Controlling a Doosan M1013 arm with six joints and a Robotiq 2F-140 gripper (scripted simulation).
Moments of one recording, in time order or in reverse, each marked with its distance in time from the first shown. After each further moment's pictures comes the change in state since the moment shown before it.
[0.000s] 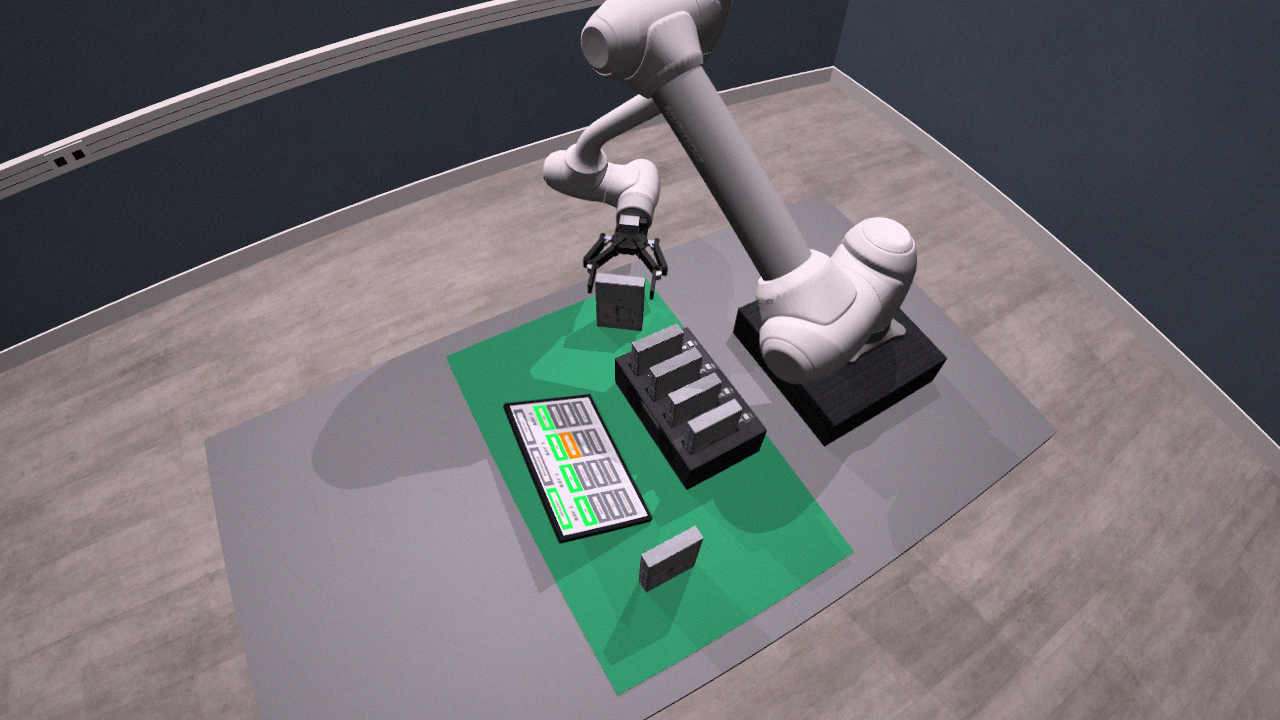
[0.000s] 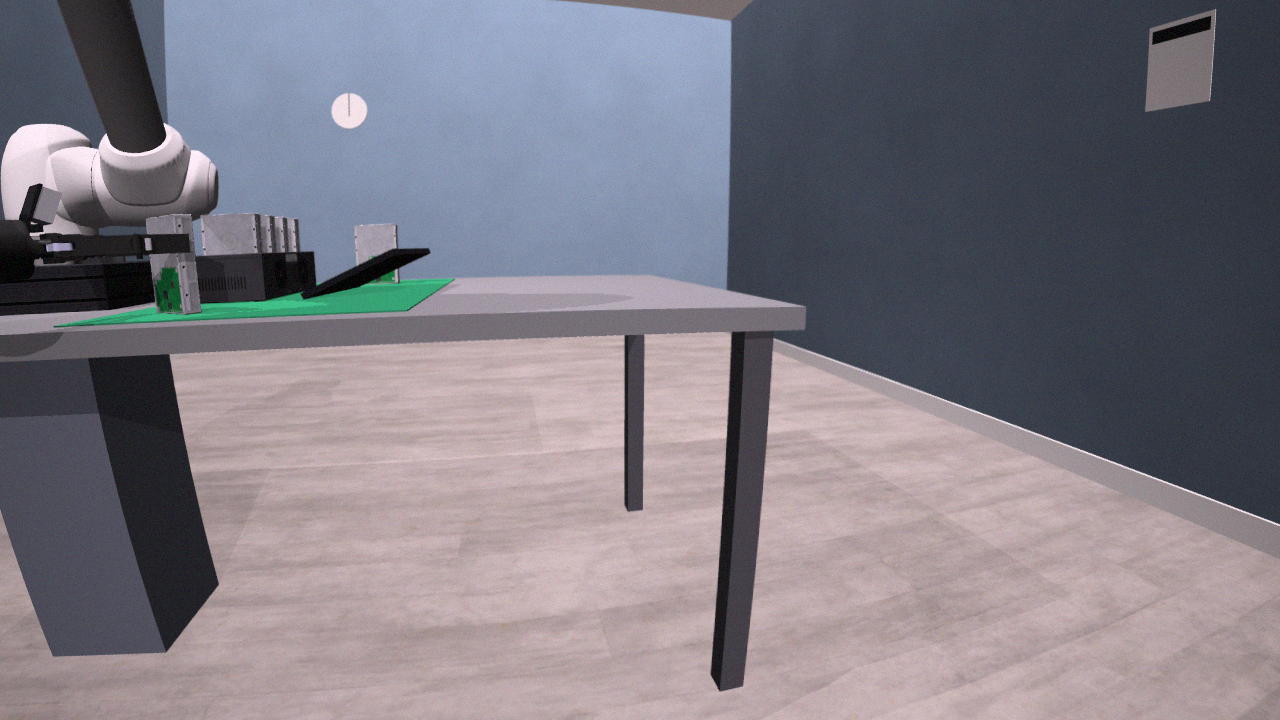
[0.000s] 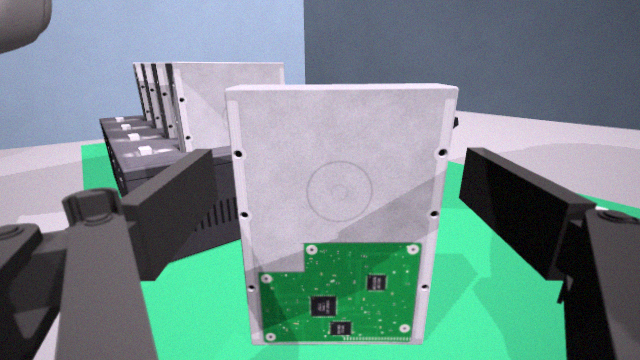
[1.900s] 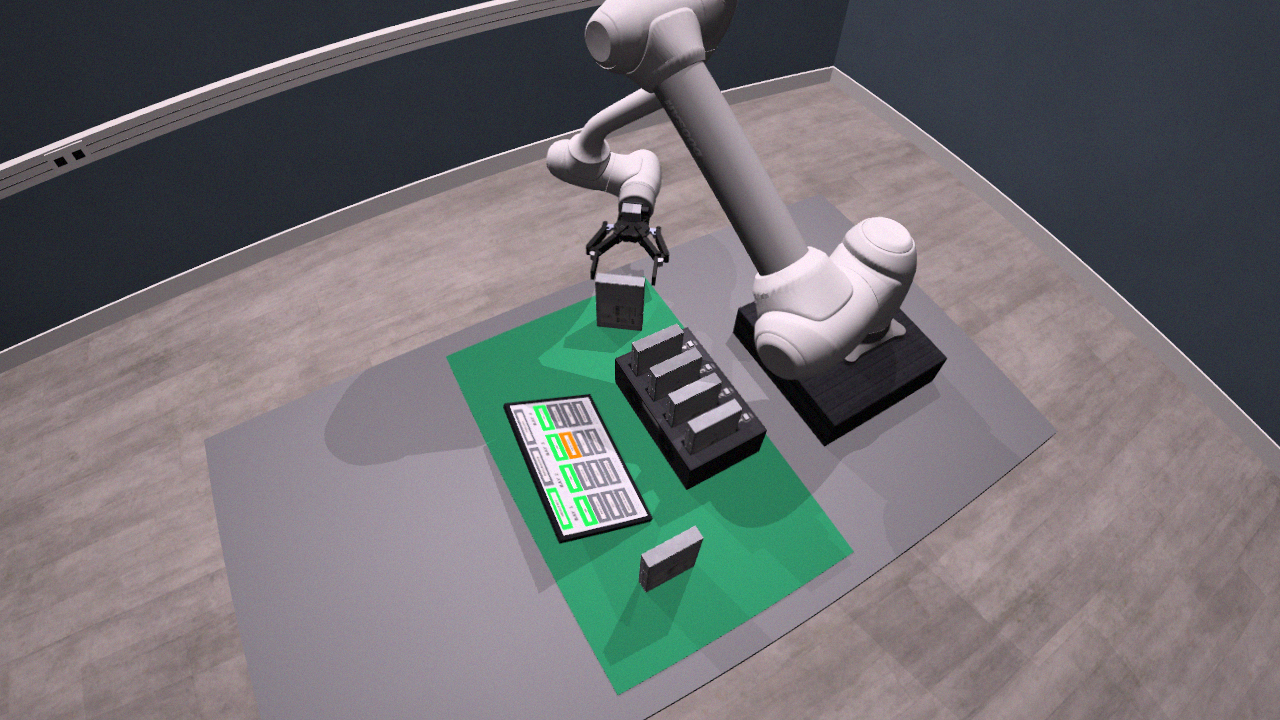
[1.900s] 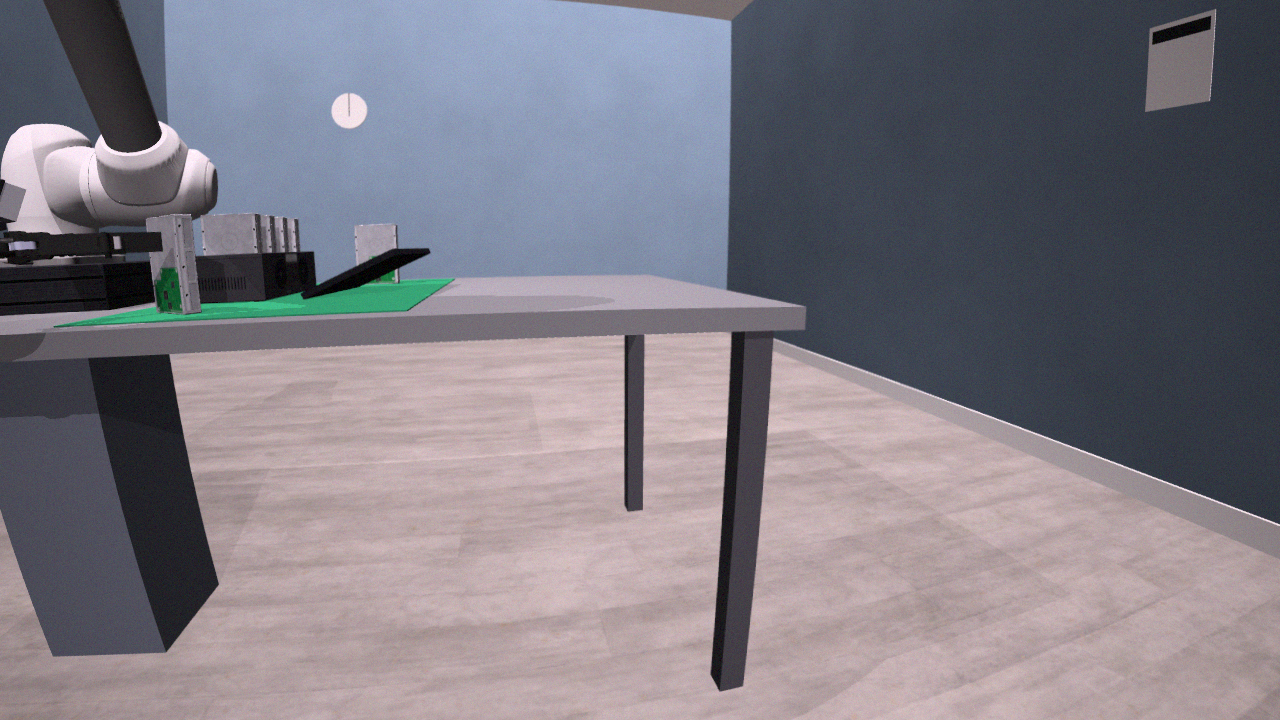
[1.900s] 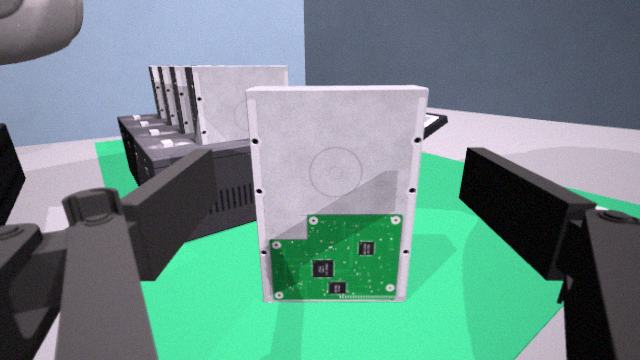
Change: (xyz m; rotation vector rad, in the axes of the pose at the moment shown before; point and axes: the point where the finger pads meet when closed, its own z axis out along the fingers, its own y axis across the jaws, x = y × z) arm 0.003 0.000 -0.038 0.000 0.000 0.000
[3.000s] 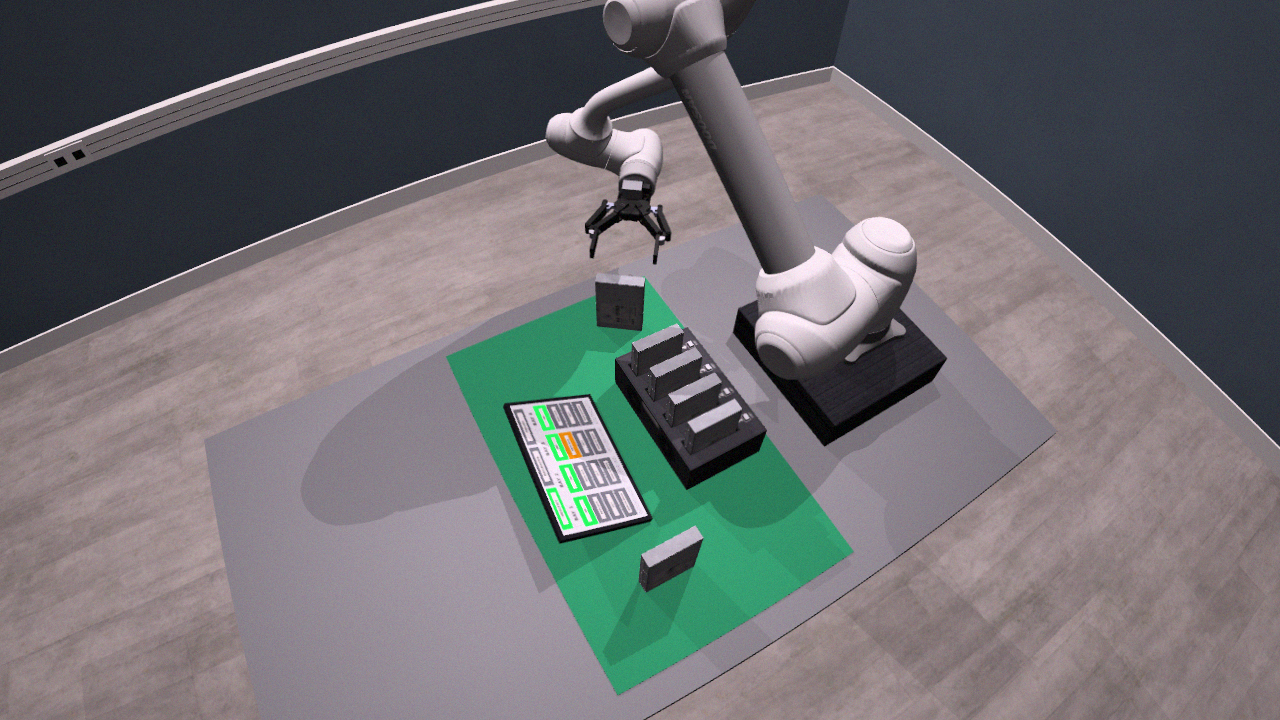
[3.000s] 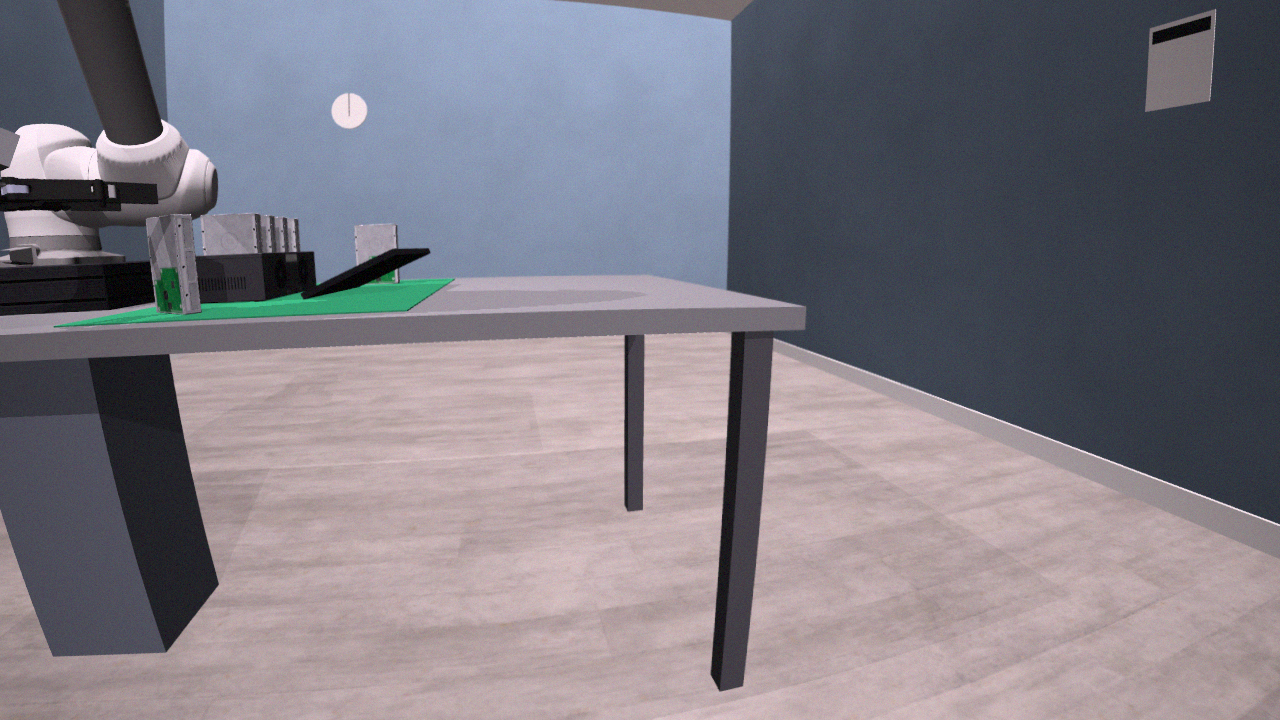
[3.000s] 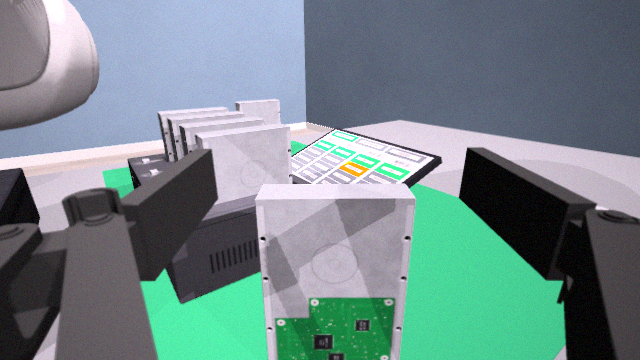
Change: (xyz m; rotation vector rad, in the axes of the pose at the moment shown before) arm 0.066 0.000 0.000 0.000 0.000 0.000
